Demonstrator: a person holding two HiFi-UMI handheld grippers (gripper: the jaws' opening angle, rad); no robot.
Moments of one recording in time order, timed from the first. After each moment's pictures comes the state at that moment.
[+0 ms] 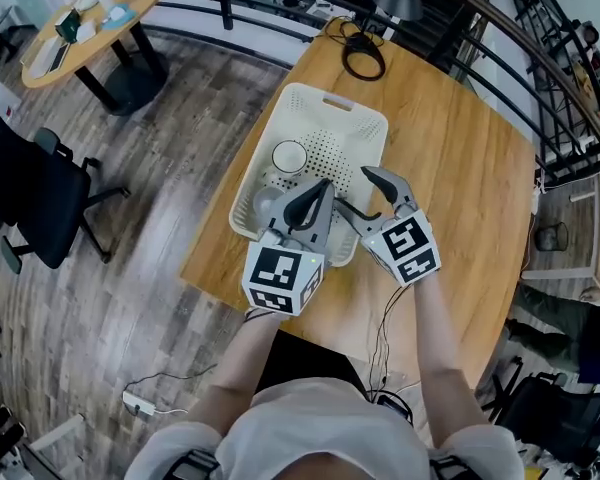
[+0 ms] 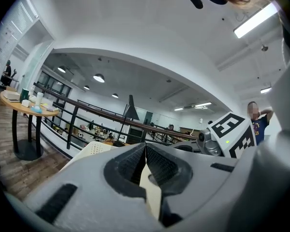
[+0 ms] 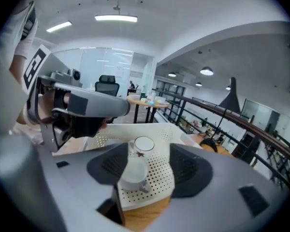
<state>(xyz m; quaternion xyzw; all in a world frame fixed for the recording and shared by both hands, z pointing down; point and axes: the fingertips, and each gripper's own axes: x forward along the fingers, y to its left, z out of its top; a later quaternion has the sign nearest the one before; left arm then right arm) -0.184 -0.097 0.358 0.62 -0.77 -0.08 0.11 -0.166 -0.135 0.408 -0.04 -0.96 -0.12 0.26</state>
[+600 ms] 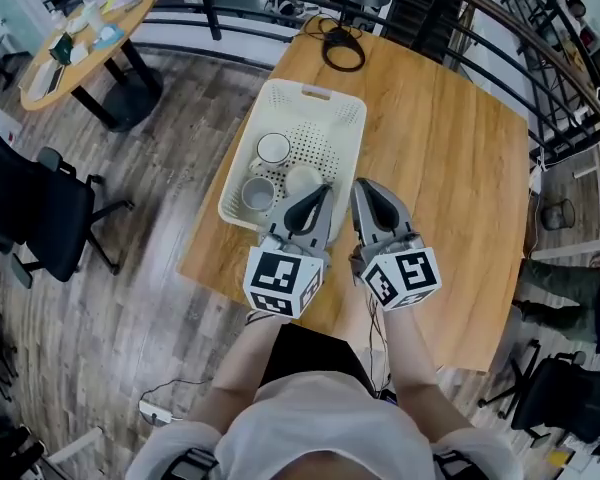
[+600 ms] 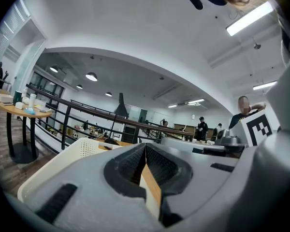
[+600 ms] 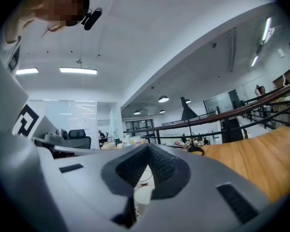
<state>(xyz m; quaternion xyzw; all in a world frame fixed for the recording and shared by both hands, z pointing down) -0.130 -0.094 0.356 0.65 -0.75 -0.06 0.10 -0.097 -0.134 0.342 0.14 -0.99 0.09 -0.01</state>
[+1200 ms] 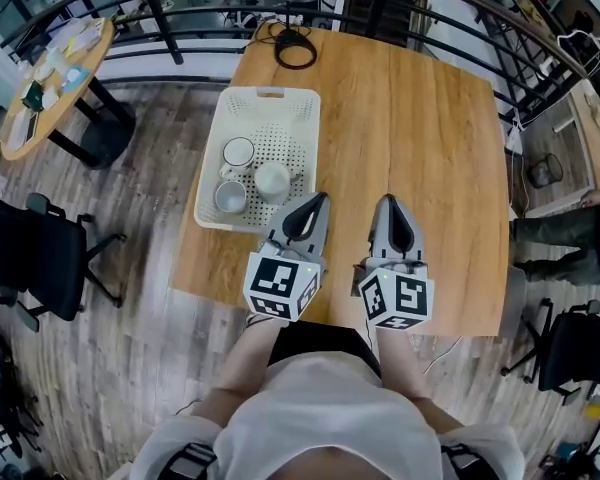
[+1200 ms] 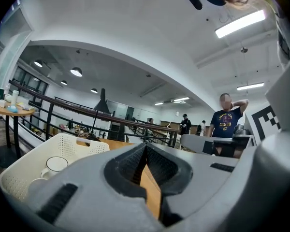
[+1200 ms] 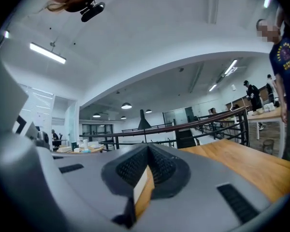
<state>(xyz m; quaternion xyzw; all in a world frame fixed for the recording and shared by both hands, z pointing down) -0.057 -0.101 0.362 0.71 -0.69 -0.04 0.09 0.038 -0.151 0.339 0.39 -0.92 0.08 -0.03</state>
